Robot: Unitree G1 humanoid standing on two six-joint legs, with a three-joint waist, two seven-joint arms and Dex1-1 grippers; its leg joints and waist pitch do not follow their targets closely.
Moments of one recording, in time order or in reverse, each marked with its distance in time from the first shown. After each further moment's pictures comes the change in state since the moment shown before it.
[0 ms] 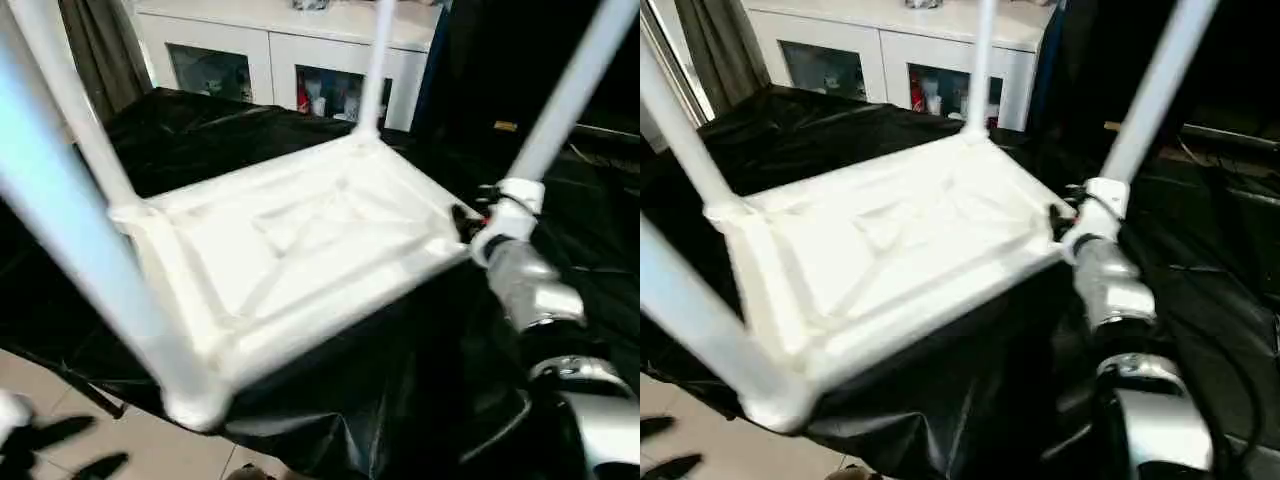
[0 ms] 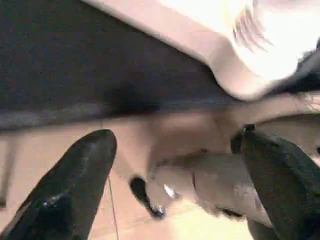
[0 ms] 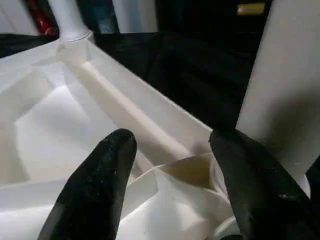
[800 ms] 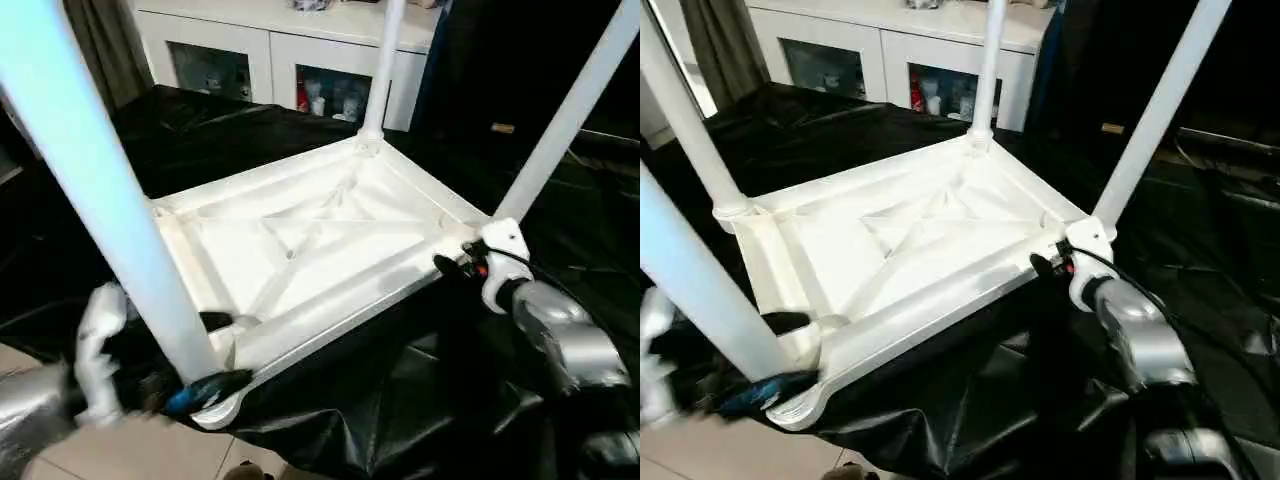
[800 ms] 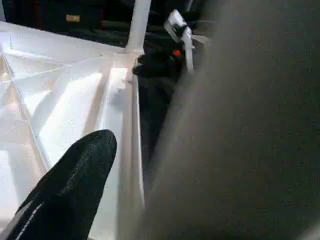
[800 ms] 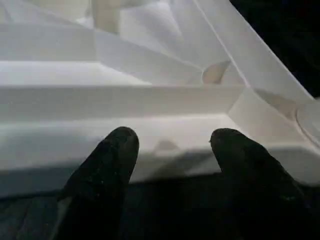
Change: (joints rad) left arm -0.441 -0.101 -0.386 -0.213 -0.215 0.141 0.078; right arm 0.363 -0.130 0.220 -0.537 -0.115 0.198 0.271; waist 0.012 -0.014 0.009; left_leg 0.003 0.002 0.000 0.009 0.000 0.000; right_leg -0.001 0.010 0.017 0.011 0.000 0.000
